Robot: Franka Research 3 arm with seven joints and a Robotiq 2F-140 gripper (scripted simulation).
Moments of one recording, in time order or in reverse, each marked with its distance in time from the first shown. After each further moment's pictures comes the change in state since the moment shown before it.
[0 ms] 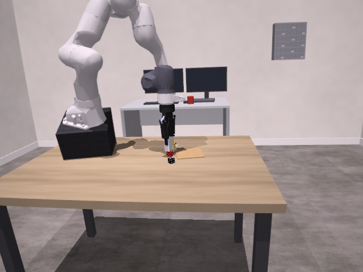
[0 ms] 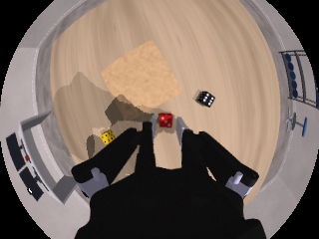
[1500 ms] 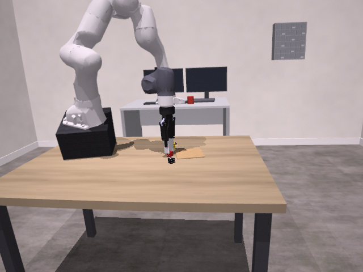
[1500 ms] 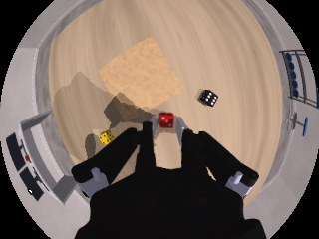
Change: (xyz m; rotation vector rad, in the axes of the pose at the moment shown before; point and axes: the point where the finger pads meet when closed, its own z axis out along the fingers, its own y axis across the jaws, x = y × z) arm -0.003 -0.001 0.011 0.002 -0.008 0.002
